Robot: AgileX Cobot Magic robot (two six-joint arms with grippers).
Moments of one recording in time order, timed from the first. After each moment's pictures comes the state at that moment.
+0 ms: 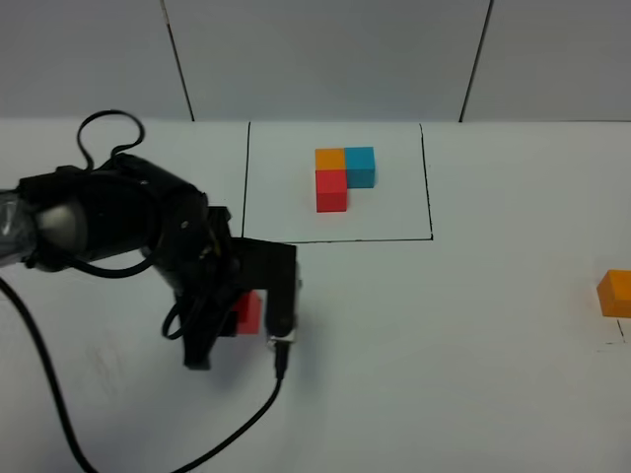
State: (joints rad) left arm -0.57 1.89 -1.16 0.05 0.62 1.06; right arm 0.17 0.01 -0.50 -0.13 1.07 0.09
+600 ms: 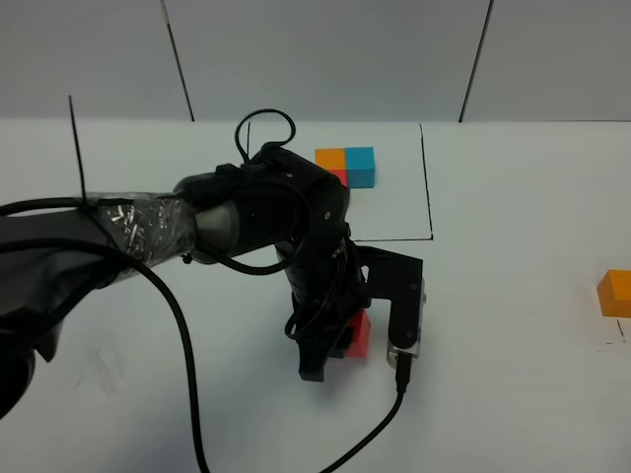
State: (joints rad) left arm -0.76 2.12 -1.51 -0.06 0.82 1.04; right arm 0.17 0.01 -0.50 -0.13 1.07 0.09
